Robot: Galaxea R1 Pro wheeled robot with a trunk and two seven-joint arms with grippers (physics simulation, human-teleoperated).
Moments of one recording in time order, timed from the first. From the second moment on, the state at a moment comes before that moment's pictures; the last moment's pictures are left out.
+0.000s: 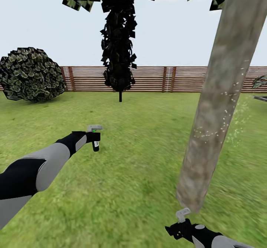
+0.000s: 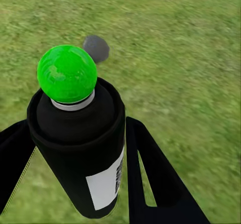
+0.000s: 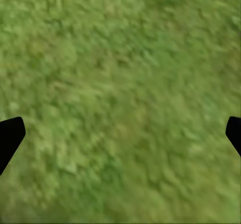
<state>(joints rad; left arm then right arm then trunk) -1.31 0.04 -0.05 -0.05 0.06 0.26 -0.15 -0.65 -0.06 -0.19 0.06 0.41 -0.13 0.28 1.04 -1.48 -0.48</state>
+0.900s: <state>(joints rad) -1.31 0.04 -0.05 -0.05 0.06 0.26 -0.15 -0.65 -0.06 -0.19 0.06 0.41 -0.13 0.28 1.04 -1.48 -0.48</state>
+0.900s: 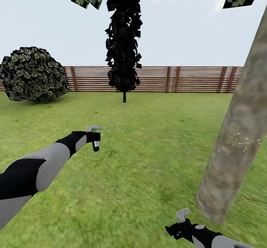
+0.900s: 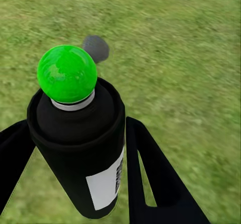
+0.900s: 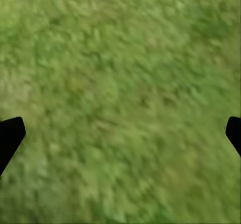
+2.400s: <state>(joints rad) -1.12 0.03 -0.06 -0.03 0.06 -0.11 -0.46 -0.65 -0.06 -0.19 0.06 0.41 -0.13 0.28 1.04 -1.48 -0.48</state>
